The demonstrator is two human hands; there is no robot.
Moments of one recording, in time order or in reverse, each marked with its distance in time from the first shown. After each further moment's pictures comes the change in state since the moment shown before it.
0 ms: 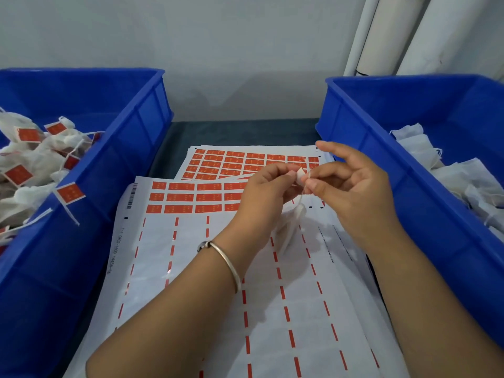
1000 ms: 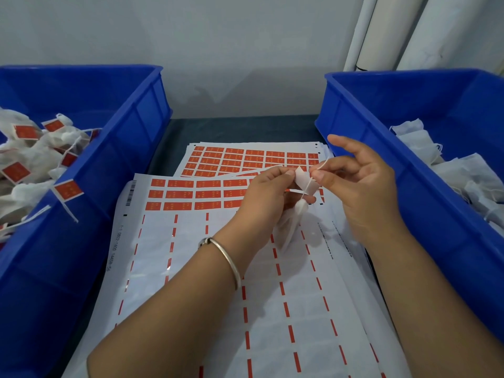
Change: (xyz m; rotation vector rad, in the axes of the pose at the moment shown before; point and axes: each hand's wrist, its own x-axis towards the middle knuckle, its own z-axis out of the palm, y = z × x) left_hand -0.004 0.003 0.007 0.121 0.019 -0.177; right_hand 0.004 0.013 -0.004 -0.010 0.116 0.059
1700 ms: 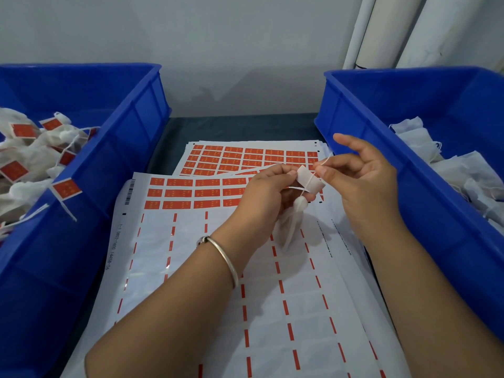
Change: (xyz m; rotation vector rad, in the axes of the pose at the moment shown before) left_hand 0.002 0.001 -0.002 -0.130 -0.028 -0.026; right_hand 0.002 0.004 0.000 0.021 0.086 0.056
